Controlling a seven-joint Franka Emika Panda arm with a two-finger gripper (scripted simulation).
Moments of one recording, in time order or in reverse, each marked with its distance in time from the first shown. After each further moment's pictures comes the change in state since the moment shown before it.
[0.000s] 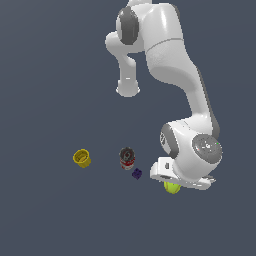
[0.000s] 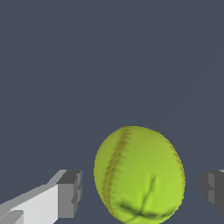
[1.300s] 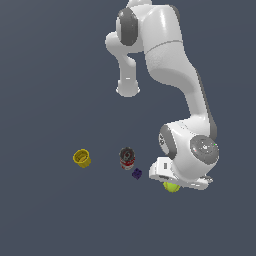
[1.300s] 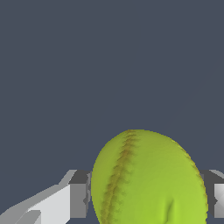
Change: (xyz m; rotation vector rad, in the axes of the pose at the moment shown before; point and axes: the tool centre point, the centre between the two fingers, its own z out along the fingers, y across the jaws) arm -0.002 0.003 0.007 -0.002 -0.003 0.001
